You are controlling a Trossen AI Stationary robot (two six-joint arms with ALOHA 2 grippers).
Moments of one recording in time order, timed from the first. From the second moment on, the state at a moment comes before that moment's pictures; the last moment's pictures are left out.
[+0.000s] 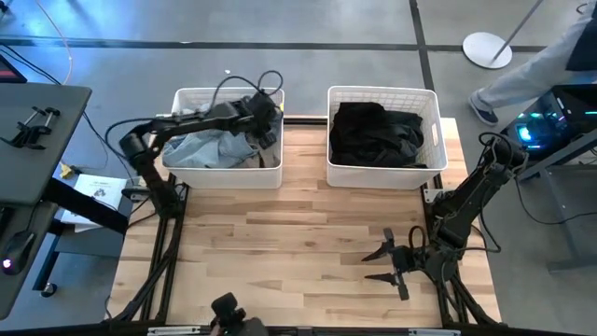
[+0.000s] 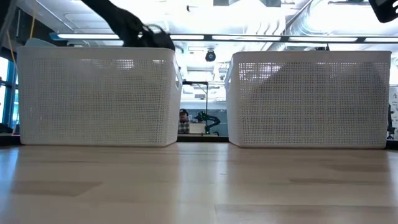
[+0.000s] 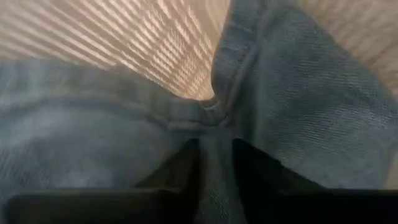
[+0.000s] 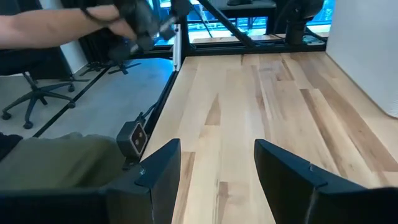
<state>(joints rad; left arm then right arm) 0.63 1.72 1.24 -0.56 -0.34 0.20 0.95 1.21 0.58 0.24 0.73 0.39</state>
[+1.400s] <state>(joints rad) 0.73 1.45 0.83 -0.60 -0.30 -0.12 0.94 1.21 0.58 0.22 0.77 0.39</state>
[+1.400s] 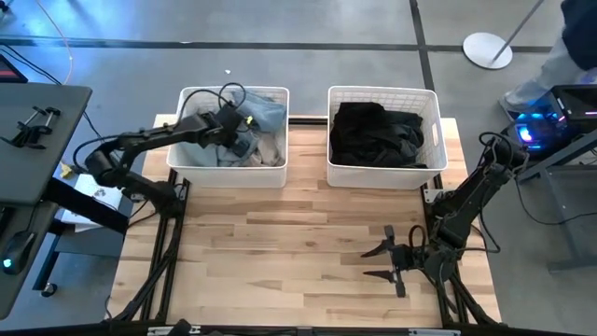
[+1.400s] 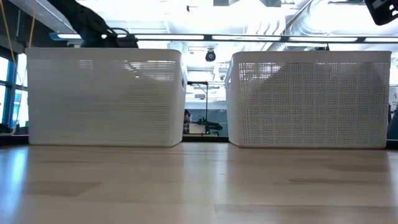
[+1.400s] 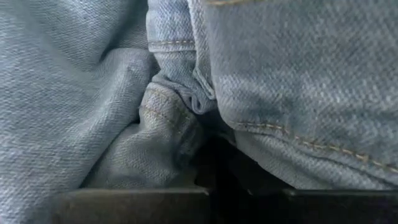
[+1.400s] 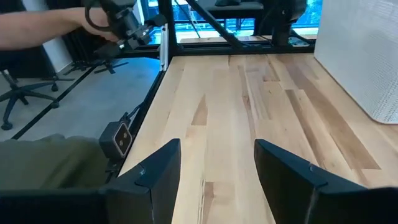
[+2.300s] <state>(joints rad) 0.53 0.83 1.11 -0.62 0.09 -0.01 0.90 0.63 0.58 -0.07 0.70 0.25</state>
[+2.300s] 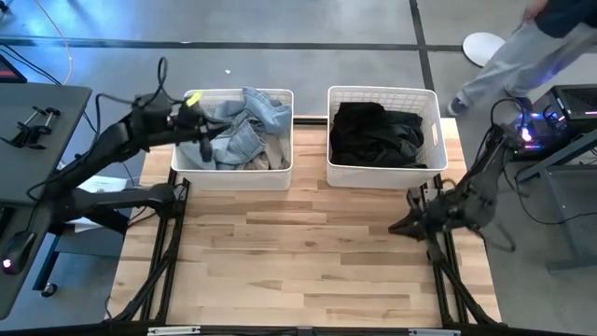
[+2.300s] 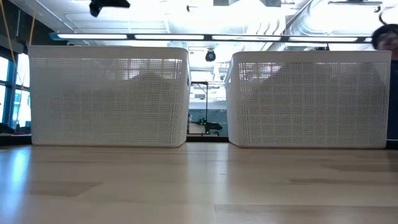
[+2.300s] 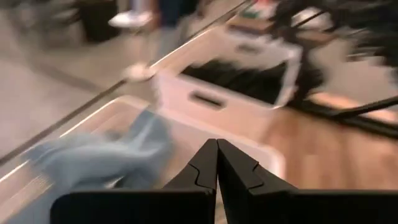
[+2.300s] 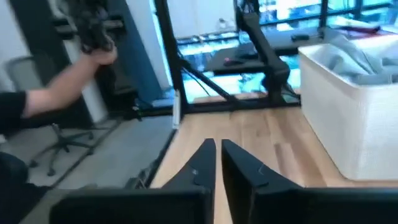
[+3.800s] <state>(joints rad) 0.79 0.27 0.41 -0.13 0.54 -0.01 0.20 0.00 0.02 0.16 0.14 0.09</state>
